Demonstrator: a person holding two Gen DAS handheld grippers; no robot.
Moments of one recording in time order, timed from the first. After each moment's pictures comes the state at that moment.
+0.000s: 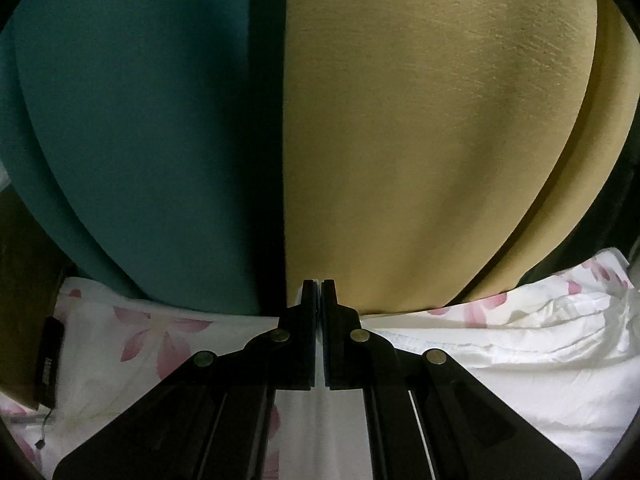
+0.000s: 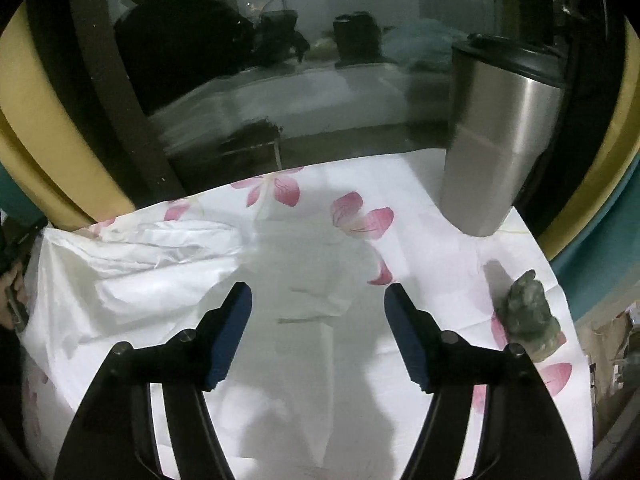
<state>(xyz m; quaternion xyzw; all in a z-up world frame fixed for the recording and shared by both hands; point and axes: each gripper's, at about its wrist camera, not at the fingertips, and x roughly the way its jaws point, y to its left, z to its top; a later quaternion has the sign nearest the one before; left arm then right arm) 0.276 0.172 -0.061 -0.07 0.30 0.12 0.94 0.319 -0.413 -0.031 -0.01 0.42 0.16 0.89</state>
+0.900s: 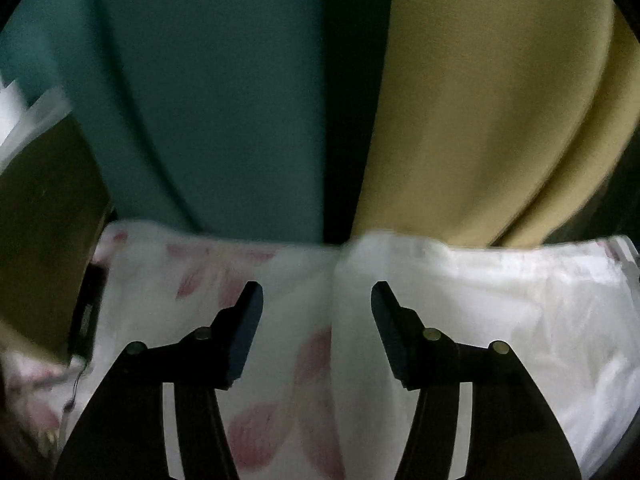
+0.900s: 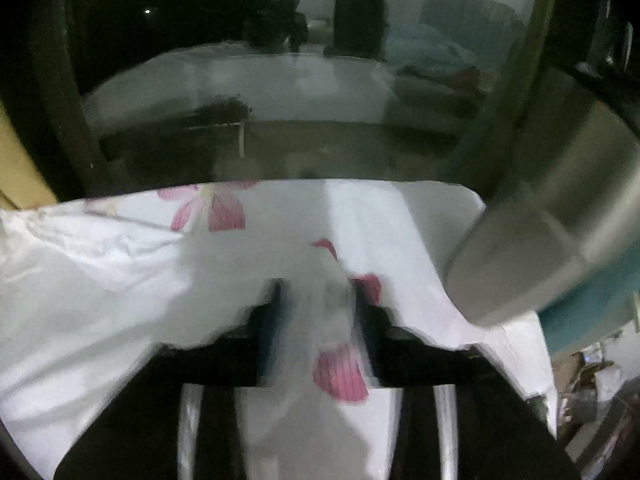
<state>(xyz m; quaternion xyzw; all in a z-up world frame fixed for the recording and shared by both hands) 0.222 0.198 -0.069 -0.08 0.37 0.15 0.91 0.380 -0.393 -0.060 -0.11 0.42 0.09 0.90</state>
